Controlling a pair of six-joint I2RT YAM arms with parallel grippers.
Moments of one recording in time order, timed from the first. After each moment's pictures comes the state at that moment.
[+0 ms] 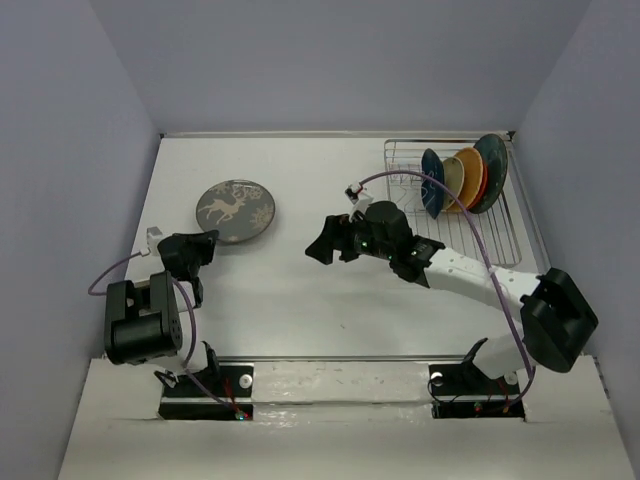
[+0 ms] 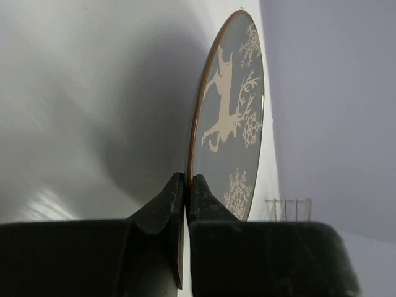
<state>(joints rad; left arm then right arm) 0.23 1.49 0.29 0.81 0.15 -1.21 0.80 1.42 0.91 0.14 -0.22 0.61</state>
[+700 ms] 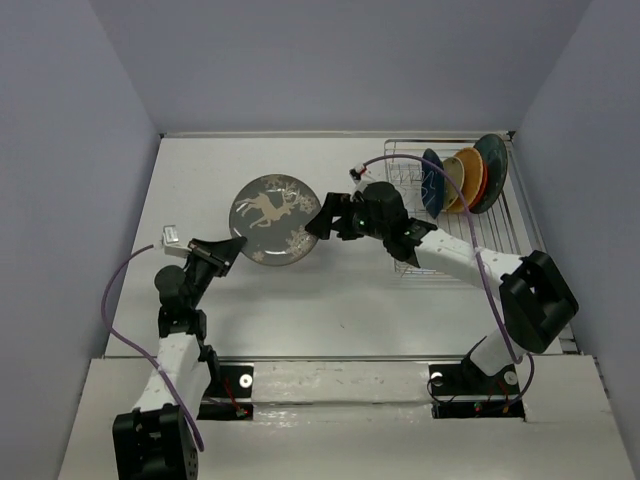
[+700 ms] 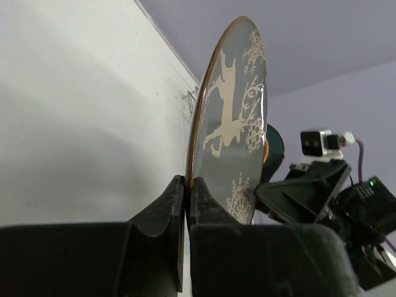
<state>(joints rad) 0.13 0.72 0.11 0.61 0.48 -1.16 0.71 1.57 1.04 0.14 -0.21 0.66</state>
